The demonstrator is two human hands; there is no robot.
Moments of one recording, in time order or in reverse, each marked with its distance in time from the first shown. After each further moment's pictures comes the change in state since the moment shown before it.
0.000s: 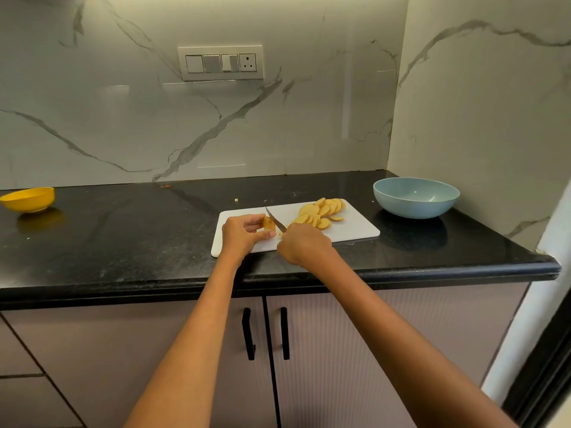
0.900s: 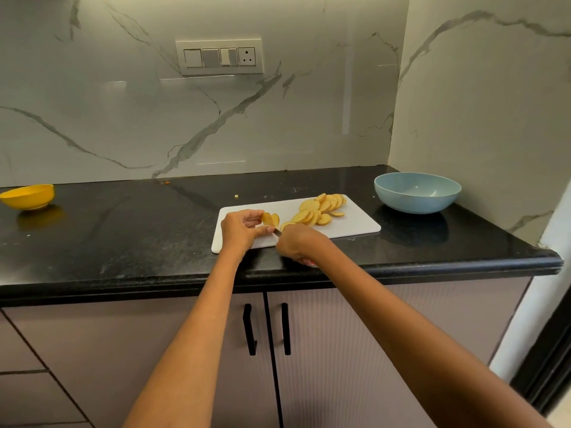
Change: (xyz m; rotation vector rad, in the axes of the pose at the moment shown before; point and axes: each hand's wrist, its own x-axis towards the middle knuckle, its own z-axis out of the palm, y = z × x) left_hand 0.003 -0.002 0.001 0.016 0.046 0.010; right_hand 0.022 0.002 0.004 -0.075 -0.220 -0.023
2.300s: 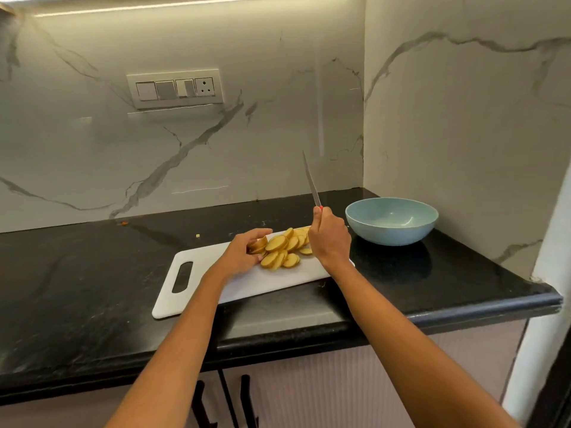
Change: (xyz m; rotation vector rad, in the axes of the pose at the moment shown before) left_hand 0.071 0.007 0.069 0.350 -0.467 0.164; right_hand 0.119 0.127 -0.034 0.460 0.989 -0.021
